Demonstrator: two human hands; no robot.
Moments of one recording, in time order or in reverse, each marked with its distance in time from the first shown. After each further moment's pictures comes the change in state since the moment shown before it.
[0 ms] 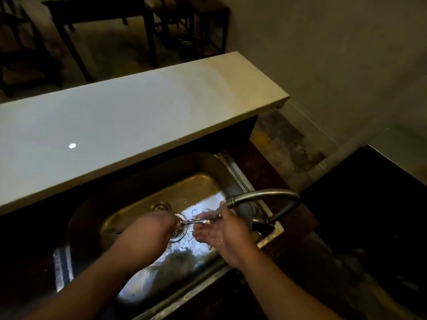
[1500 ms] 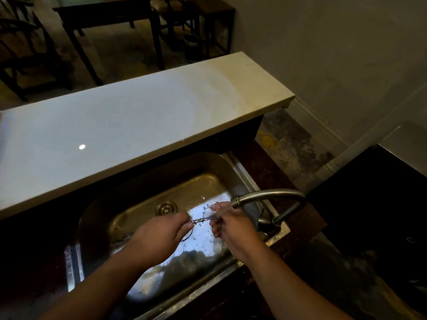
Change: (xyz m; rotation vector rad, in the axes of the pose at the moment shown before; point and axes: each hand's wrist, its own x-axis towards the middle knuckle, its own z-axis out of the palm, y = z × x) left_hand 0.004 0.000 0.015 -0.093 -0.069 -0.095; right_hand 0.011 -0.002 0.002 -0.124 0.062 -0.129
